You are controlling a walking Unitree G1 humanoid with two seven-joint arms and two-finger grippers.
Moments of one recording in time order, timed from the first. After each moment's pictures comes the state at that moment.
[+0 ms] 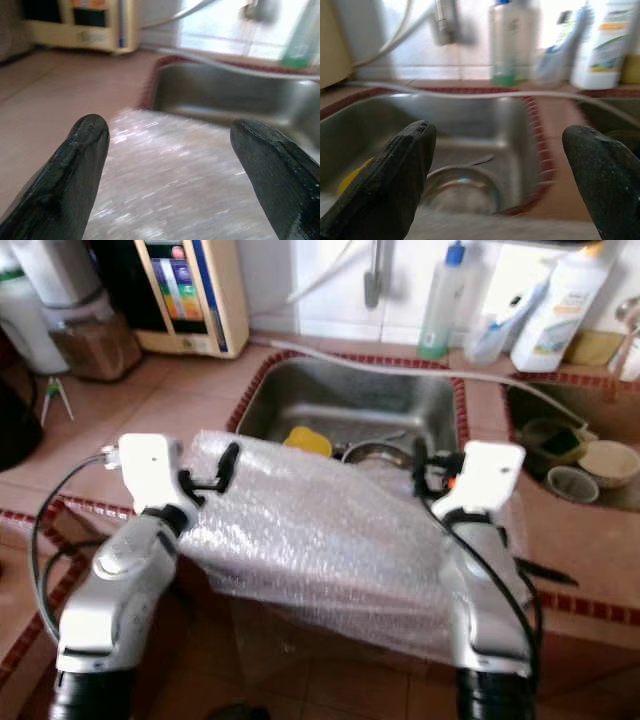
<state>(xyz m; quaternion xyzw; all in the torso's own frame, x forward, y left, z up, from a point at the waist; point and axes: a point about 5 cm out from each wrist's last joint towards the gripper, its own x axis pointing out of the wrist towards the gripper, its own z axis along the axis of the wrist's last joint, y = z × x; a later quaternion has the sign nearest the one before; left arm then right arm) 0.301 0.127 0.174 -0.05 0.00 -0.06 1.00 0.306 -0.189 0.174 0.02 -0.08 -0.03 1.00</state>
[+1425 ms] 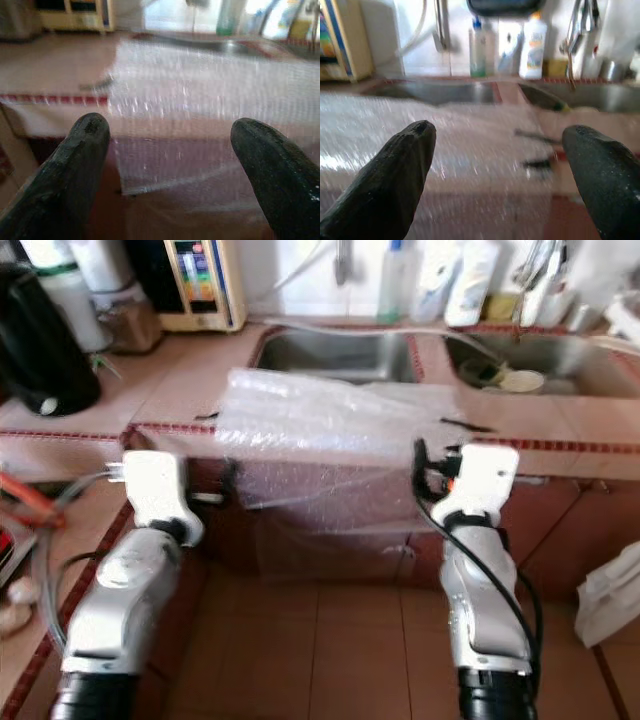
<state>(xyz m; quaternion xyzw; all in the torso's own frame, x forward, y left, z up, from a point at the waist) 0.302 0.124 0.137 -0.03 0.03 -0.08 1.00 0.308 -0.198 0.154 -0.01 -0.06 -0.04 1.00</state>
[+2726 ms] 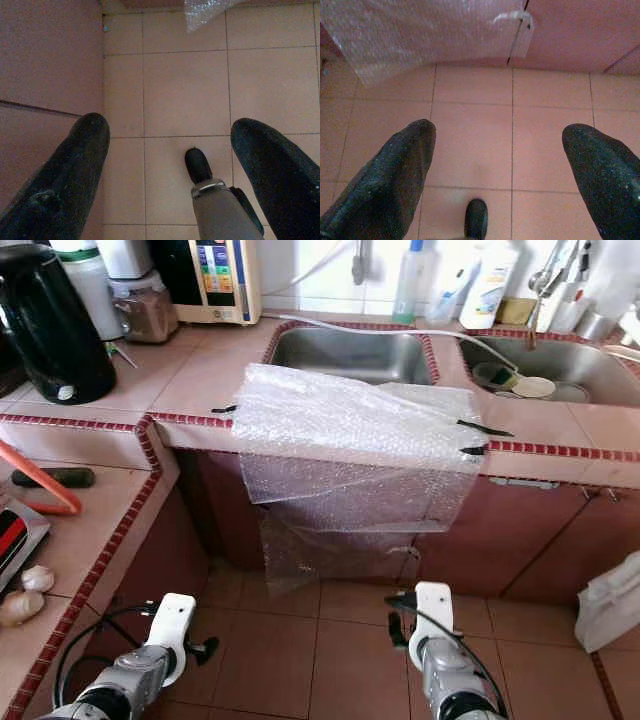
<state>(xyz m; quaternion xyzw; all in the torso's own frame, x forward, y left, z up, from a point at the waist) 0.238 0.180 -0.055 0.06 0.44 -0.05 0.89 0.250 -0.202 -0.041 -0.01 0.37 -0.04 0.93</state>
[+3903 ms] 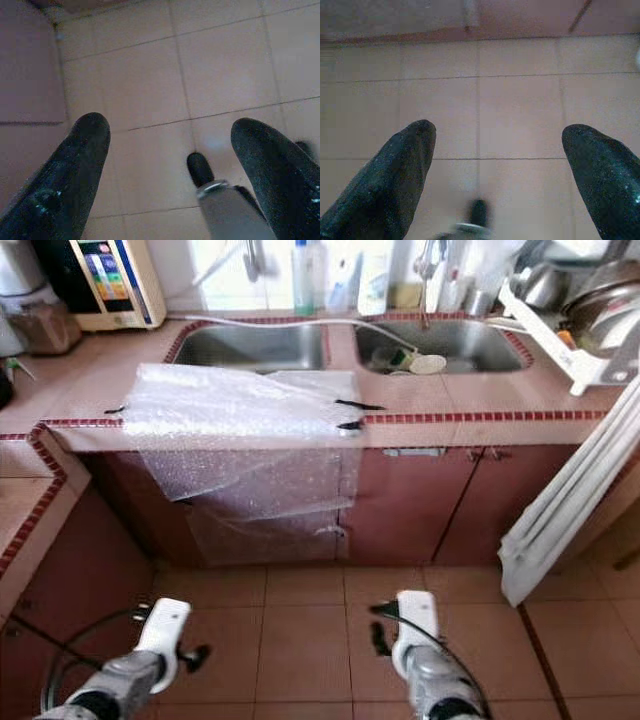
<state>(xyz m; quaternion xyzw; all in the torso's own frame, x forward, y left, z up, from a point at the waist) 0.234 0.191 -0.056 0.08 0.45 -0.06 0.89 0.247 -0.183 -0.047 0.01 0.38 -0.01 0.93</state>
